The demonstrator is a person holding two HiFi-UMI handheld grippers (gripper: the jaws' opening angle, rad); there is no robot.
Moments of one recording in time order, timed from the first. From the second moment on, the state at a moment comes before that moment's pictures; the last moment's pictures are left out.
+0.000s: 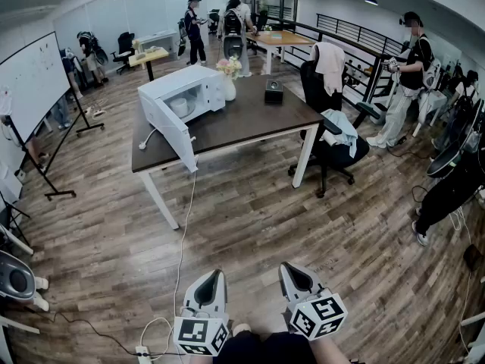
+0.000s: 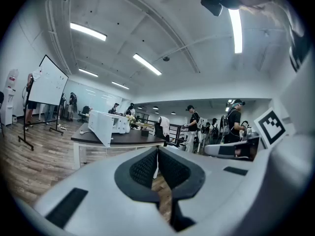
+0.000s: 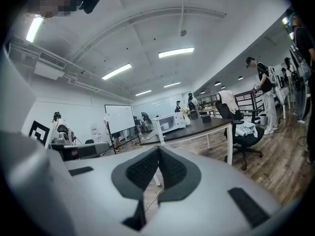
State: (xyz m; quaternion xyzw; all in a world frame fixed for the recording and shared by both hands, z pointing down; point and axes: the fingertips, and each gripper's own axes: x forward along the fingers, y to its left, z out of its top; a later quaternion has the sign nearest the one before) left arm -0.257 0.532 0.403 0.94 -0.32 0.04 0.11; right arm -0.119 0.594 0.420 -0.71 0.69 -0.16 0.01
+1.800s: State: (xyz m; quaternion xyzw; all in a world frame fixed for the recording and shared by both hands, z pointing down) left arm -0.220 0.427 0.421 0.94 -0.33 0.06 0.10; right arm -0.098 0.503 0.454 -0.71 0.67 -0.22 0.01
